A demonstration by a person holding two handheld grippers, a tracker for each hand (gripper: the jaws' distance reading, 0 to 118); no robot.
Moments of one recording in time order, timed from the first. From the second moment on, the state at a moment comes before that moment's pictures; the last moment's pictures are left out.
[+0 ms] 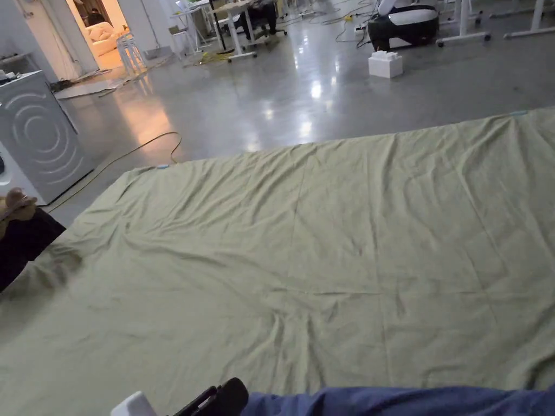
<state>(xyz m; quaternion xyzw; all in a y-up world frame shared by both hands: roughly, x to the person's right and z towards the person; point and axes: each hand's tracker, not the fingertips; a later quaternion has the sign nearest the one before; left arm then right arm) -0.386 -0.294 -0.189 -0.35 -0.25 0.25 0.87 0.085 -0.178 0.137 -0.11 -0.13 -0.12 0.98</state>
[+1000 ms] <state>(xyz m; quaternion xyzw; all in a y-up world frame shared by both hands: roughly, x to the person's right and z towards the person) -0.386 -0.252 -0.228 -0.34 -0.19 0.24 0.89 0.103 -0.212 0.128 -0.16 -0.15 -0.21 0.95</state>
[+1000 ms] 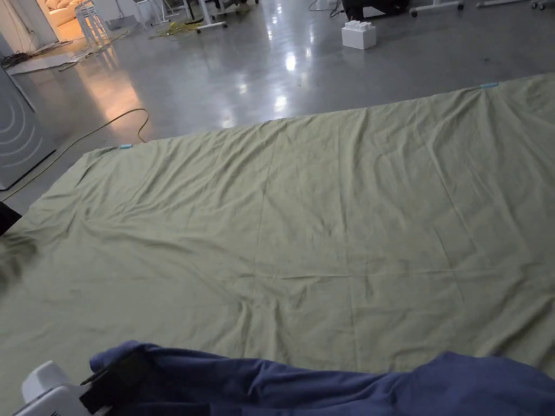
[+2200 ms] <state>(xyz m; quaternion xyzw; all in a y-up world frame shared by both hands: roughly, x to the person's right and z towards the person) -0.116 -0.390 -0.156 -0.50 -0.36 0.19 0.76 0.119 -0.237 0.167 -0.20 -0.18 -0.25 0.93</state>
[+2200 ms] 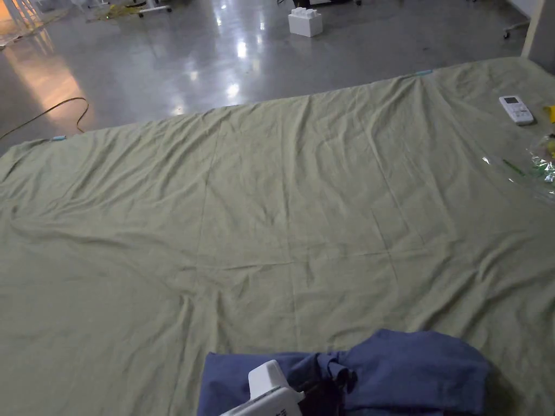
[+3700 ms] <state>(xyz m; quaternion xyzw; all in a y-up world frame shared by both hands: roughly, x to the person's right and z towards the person) -0.072 -0.321 -0.115 -0.43 -0.41 0.03 0.80 0.096 -0.222 0.162 -0.20 -0.14 -0.20 0.95</state>
